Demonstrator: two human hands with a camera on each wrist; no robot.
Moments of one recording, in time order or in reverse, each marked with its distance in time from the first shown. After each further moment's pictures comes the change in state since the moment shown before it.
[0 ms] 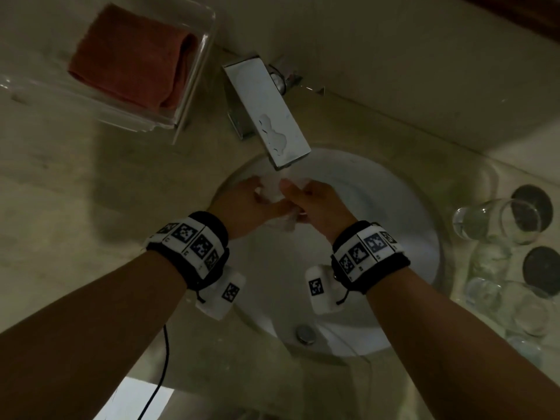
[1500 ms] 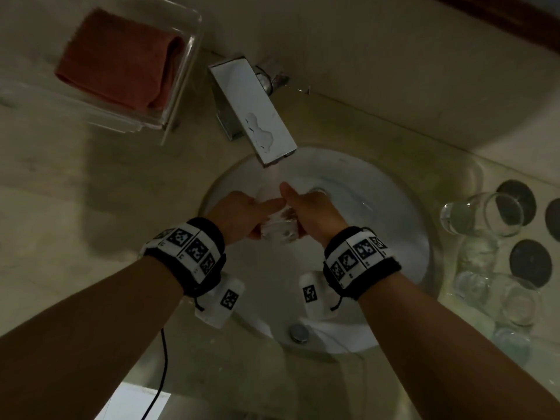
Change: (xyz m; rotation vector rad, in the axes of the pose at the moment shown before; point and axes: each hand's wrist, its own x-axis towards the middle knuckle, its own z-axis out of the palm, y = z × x) left_hand -0.001 -0.002 0.014 -0.253 -0.053 -0.146; right_hand -0.012 0.005 -0.002 -0.172 0.072 0.080
